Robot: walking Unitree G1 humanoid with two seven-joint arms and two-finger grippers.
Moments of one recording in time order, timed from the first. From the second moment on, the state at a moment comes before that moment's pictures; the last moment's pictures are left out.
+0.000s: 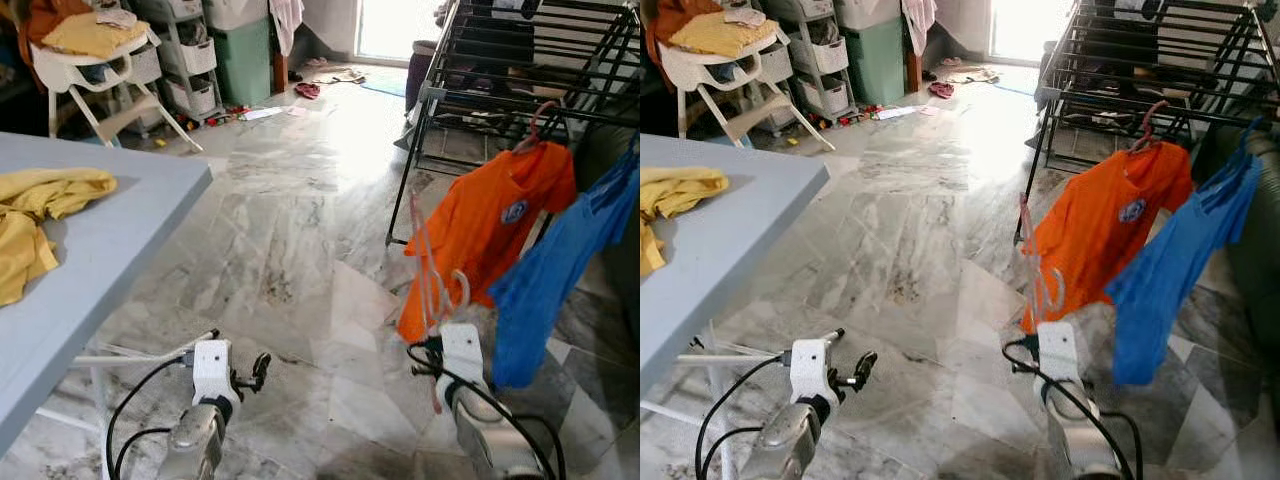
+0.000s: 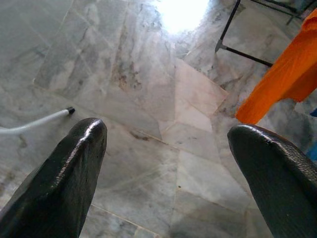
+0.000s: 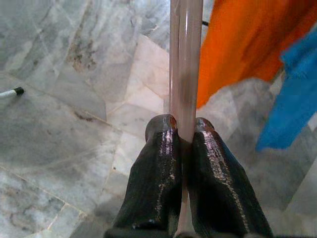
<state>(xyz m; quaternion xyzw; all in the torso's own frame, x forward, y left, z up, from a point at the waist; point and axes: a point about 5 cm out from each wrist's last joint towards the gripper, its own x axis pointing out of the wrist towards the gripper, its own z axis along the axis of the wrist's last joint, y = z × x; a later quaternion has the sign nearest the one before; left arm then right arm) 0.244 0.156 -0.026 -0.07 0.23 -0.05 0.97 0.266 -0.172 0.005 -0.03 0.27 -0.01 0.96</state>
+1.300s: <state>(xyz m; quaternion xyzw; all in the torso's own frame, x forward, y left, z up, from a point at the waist) 0.260 0.153 -0.010 -0.07 0.21 -0.10 0.97 0.270 -0.155 0.000 0.01 0.28 -0.03 0.96</state>
